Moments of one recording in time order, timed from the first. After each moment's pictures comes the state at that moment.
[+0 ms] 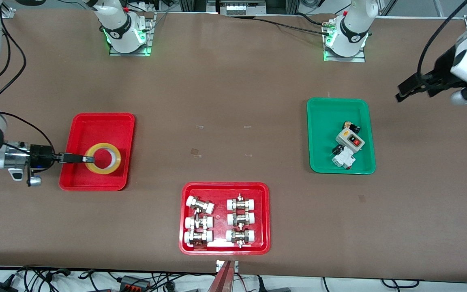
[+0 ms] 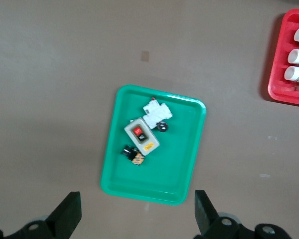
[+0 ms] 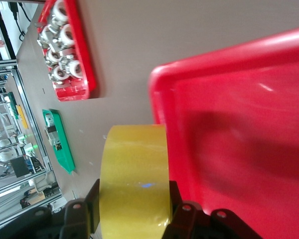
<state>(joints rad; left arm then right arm) 0.14 -0.13 -0.16 -1.75 -0.07 1.65 -0.21 -0.31 0.69 -0.01 -1.56 0.80 1.70 -0.52</state>
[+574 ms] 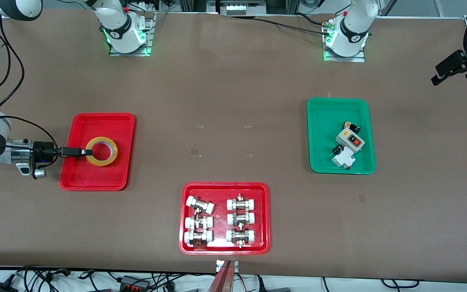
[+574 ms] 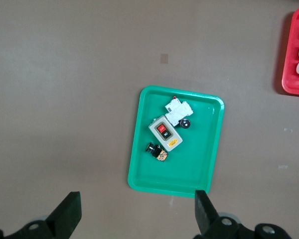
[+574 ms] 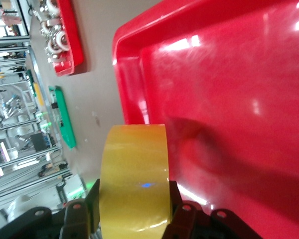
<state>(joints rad) 0.11 -0.19 -0.05 -1.75 -0.04 1.60 -0.07 -0.37 0.78 -0.01 -1.56 0.80 1.60 -0.67</state>
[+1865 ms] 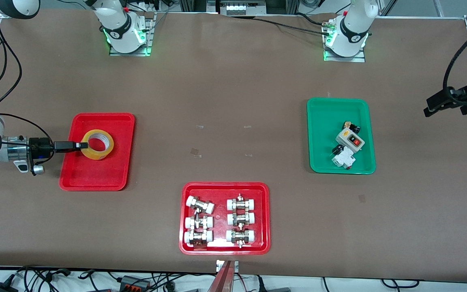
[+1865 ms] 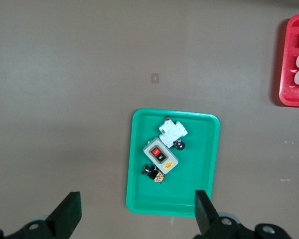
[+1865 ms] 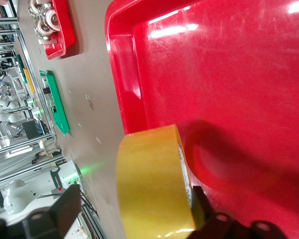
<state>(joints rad) 0.05 0.10 -0.03 -1.44 -0.01 1.55 -0.07 -0.39 0.77 0.00 -1.55 0.72 1.57 -0.67</state>
